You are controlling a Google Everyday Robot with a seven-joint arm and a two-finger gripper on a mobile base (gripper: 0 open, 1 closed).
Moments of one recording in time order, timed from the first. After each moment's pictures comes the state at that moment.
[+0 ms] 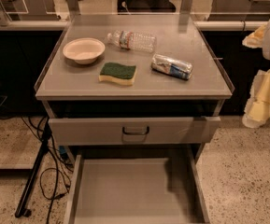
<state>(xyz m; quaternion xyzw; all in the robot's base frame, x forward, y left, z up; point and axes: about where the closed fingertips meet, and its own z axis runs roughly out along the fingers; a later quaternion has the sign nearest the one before) 0.439 -0.216 0.980 -0.60 0.78 -0.04 0.17</state>
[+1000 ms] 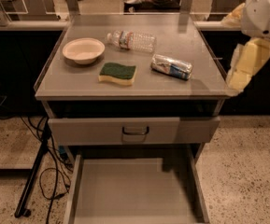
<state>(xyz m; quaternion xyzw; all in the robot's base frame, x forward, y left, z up) 0.505 -0.202 0.988 -0.64 0.74 -0.02 0.20</state>
